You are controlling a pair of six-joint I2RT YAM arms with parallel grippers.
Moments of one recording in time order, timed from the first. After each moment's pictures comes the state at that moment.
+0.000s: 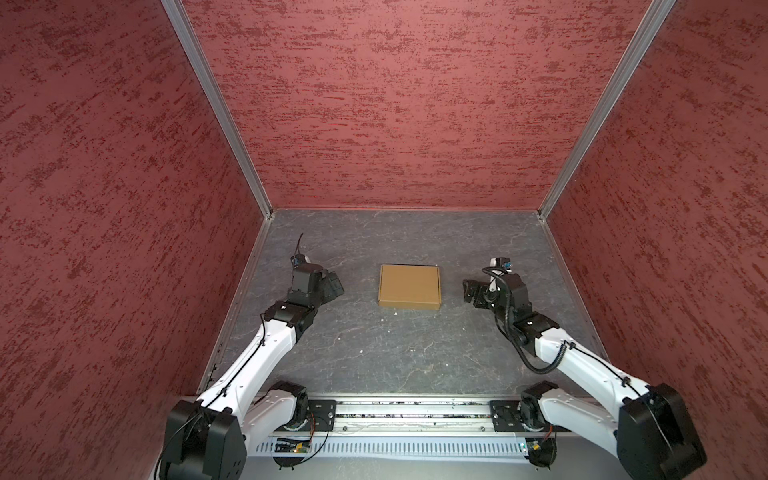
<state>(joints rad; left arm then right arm) -0.22 1.02 0.65 -0.37 -0.21 -0.56 0.37 1.05 0.50 0.02 0.14 0.43</state>
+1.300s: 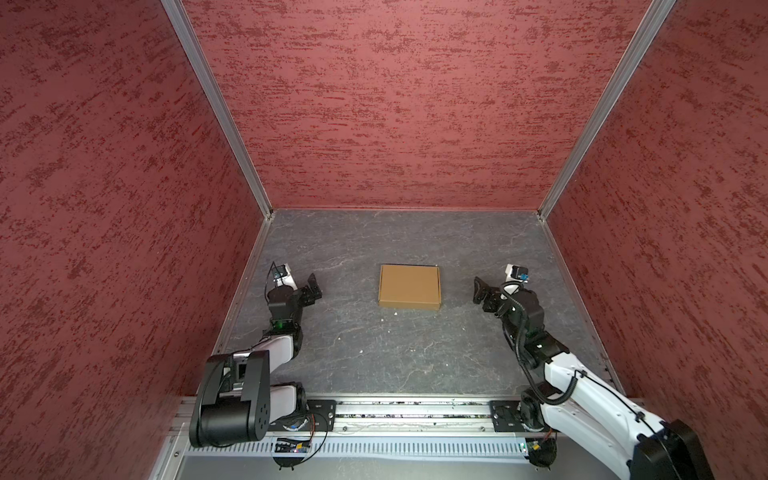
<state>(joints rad) 0.10 1.28 0.26 0.70 -0.05 -0.23 0.37 0.86 0.32 0.25 0.26 0.36</state>
